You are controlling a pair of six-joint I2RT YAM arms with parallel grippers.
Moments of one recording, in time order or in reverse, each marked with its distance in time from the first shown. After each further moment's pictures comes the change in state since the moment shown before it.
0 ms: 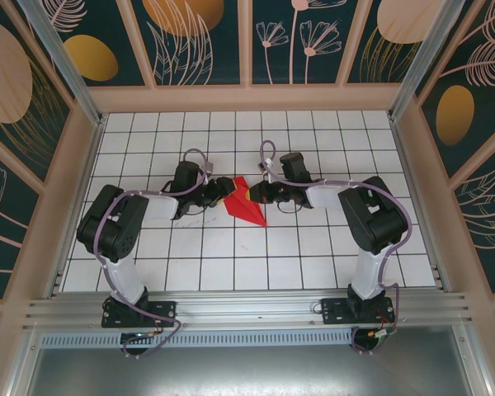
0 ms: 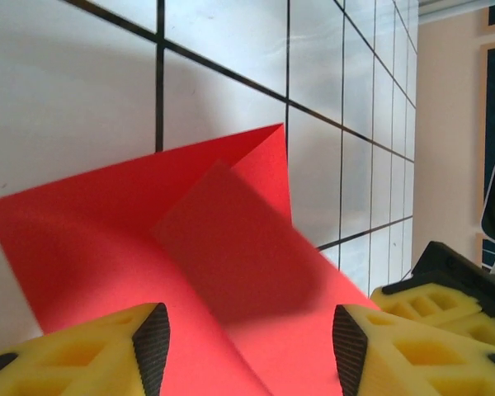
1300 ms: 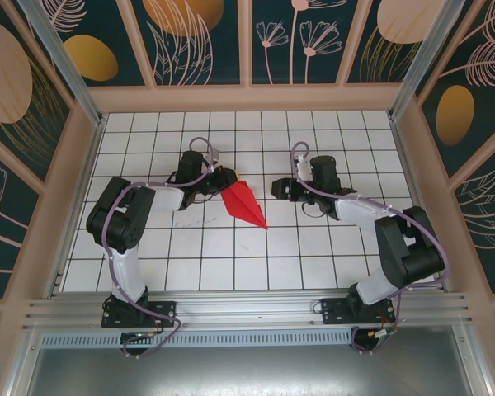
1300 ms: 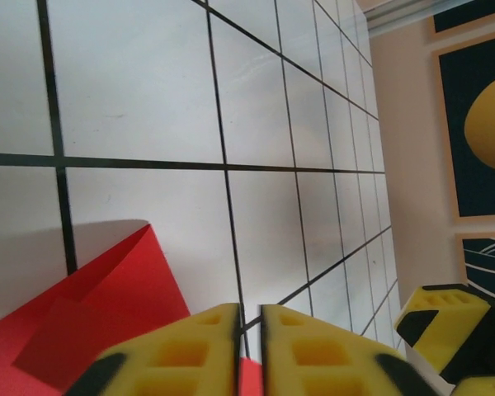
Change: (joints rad) left arm 0.000 0.085 0.126 0.044 0.019 0.060; right arm -0.131 -0.337 -0.221 -0.045 0.225 -0.034
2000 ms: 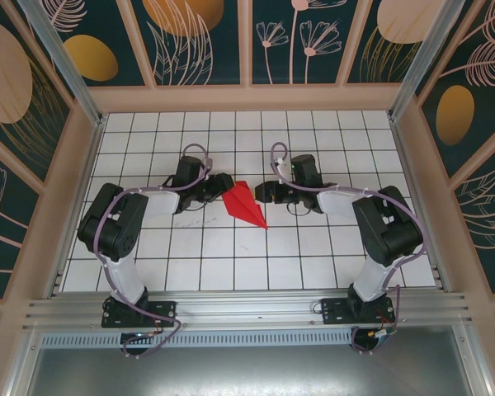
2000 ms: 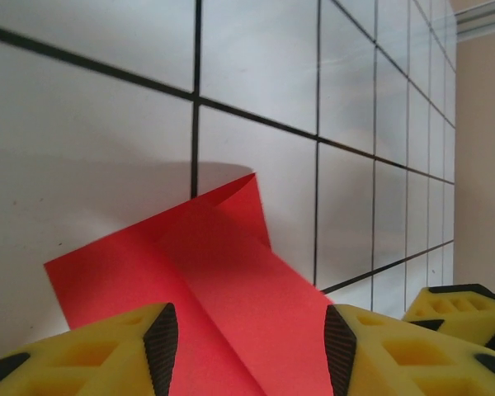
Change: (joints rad) left arm 0.000 -0.072 -0.059 -0.168 -0.110 0.003; right arm 0.096 0.211 0.120 0.036 -0.100 -0.004
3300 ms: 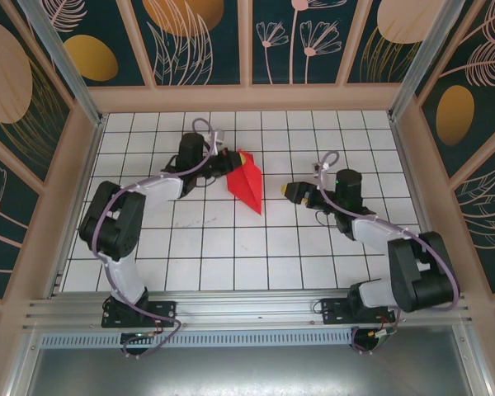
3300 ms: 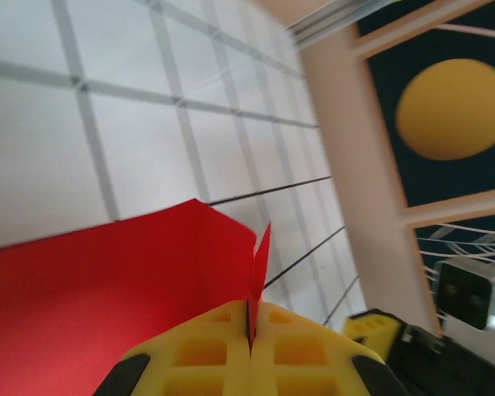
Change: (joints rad) left arm -0.017 -0.039 0.232 0.052 0.161 0.066; right arm -0.247 -0.414 -0.377 0.294 -0.124 0.232
